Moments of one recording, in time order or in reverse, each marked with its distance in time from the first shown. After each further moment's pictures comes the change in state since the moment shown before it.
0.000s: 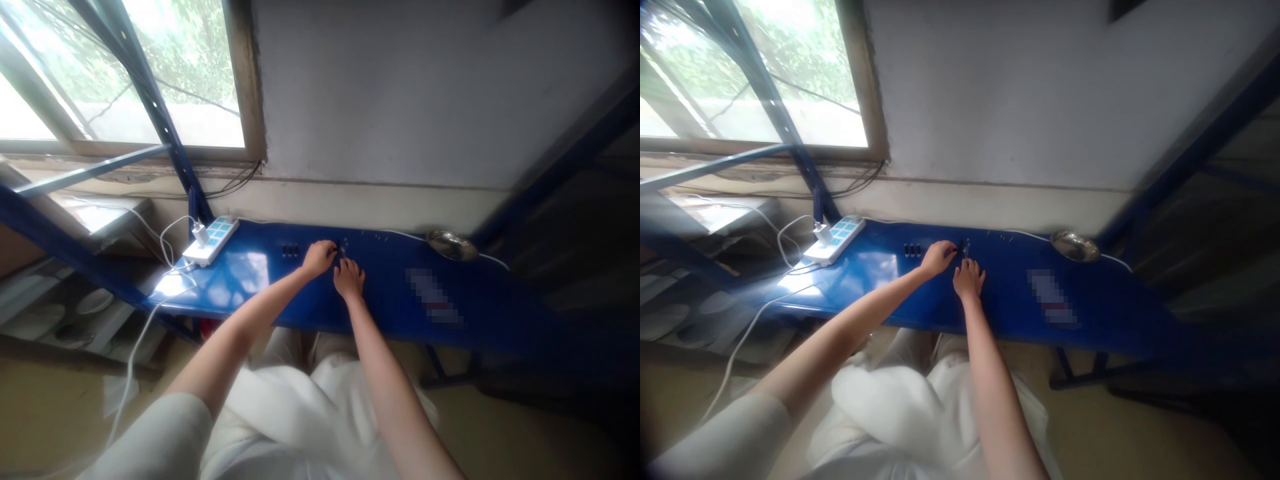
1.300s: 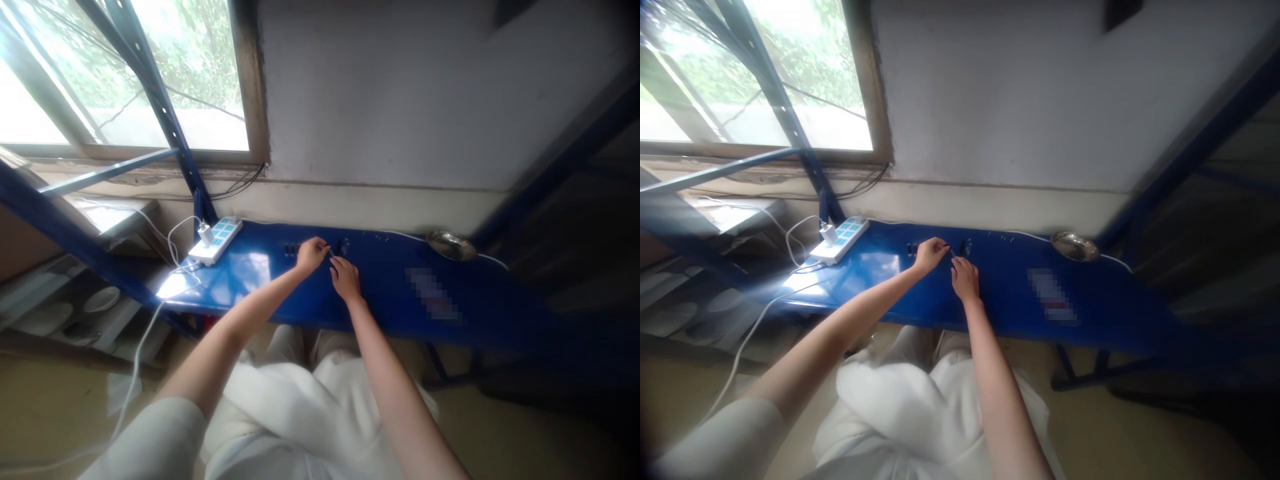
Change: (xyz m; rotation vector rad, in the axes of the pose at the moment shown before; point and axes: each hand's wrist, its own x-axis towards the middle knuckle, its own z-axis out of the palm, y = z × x) left_hand -0.011 -0.002 -0.021 -0.260 0.178 -0.269; right_hand -0.007 -0.002 -0.008 0.085 0.113 -0.370
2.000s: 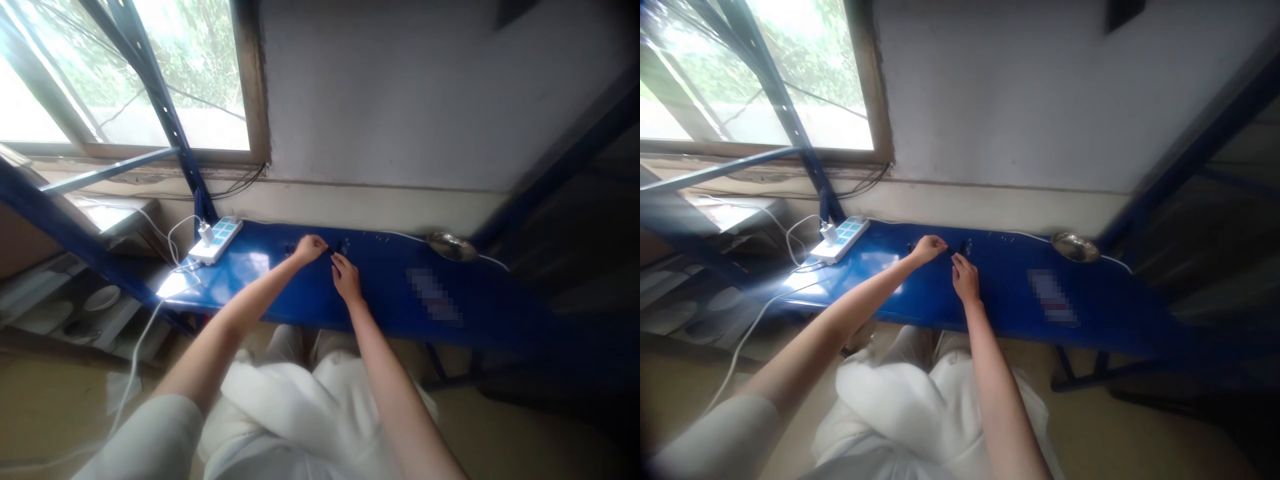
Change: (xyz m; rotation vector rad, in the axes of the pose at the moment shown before) left_hand 0.020 0.001 -0.014 0.017 -0.247 -0.102; right_hand 0.002 0.002 -0.001 0.196 0.178 -0.101
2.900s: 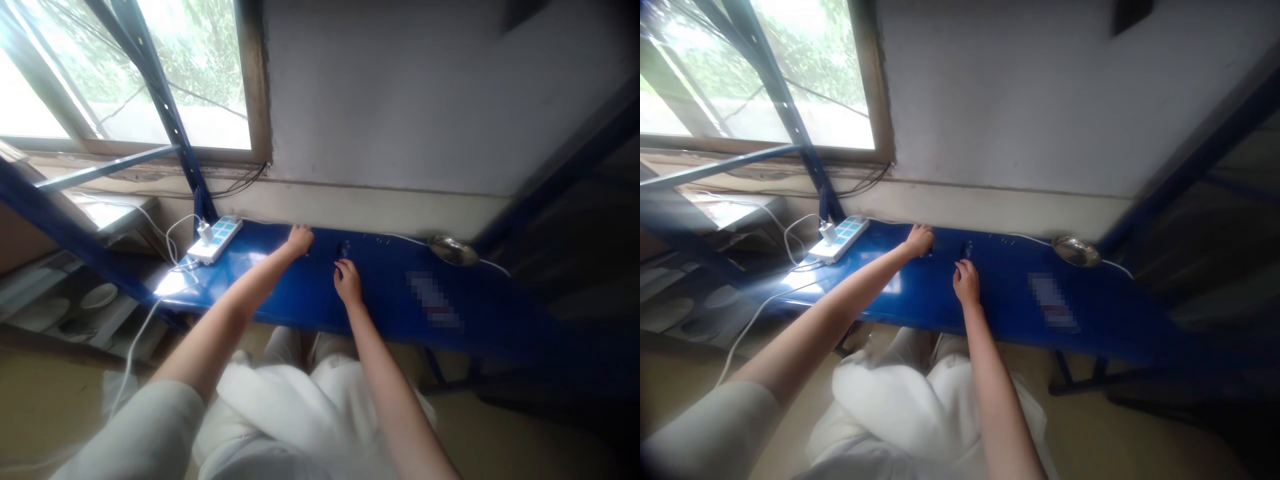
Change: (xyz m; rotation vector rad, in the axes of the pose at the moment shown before) left_hand 0.026 0.000 -0.031 1.012 -0.198 0.266; right_hand -0.004 0.004 0.004 0.009 0.074 0.081
